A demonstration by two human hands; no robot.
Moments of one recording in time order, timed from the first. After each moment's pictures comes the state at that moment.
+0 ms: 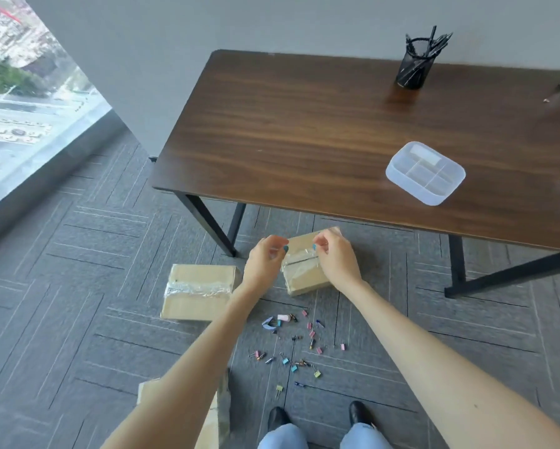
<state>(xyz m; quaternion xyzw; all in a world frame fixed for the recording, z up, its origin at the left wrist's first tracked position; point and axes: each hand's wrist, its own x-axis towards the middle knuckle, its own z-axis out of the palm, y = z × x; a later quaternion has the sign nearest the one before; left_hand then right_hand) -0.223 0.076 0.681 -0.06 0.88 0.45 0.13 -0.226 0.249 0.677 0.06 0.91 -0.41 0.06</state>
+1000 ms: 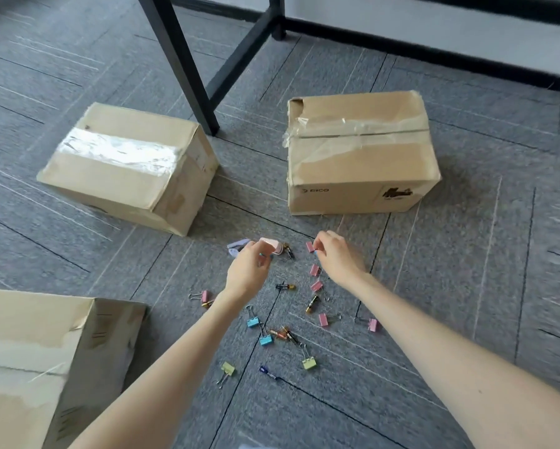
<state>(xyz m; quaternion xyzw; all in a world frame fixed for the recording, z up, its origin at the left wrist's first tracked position) -0.090 0.084 0.035 -0.16 0.92 0.33 0.12 -0.154 0.272 0.023 -0.14 0.94 -0.26 0.19</state>
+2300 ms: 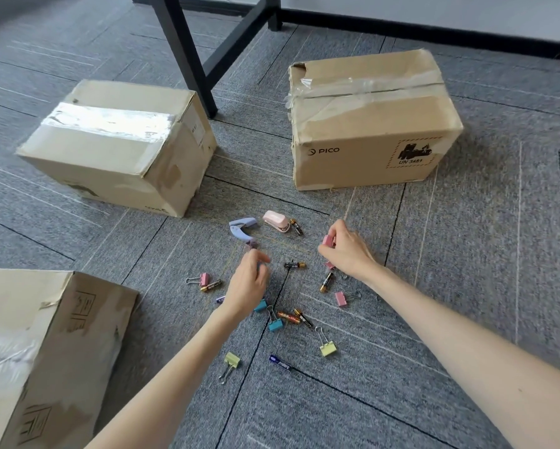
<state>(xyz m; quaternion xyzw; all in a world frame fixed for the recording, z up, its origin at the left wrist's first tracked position) -0.020 0.070 -0.058 -0.11 0.91 0.40 0.06 -0.115 0.276 -0.048 -0.08 0.92 -0.33 0.21</state>
